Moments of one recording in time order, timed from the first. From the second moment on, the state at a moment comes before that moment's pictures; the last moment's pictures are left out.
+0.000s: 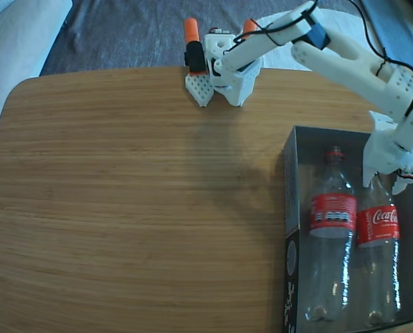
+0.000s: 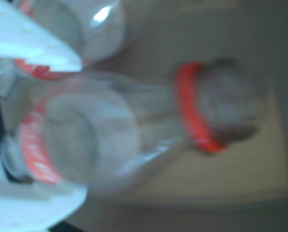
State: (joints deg) arm -50.4 55.0 46.1 83.3 -26.9
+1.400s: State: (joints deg) arm -0.3 96.8 62.2 94.0 4.5
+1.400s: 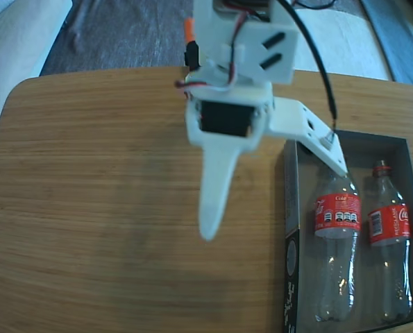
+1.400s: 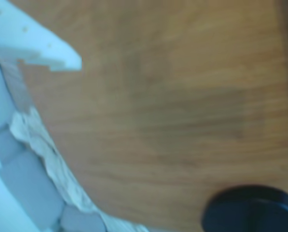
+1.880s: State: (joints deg) arm 0.0 118.4 87.5 90.3 3.9
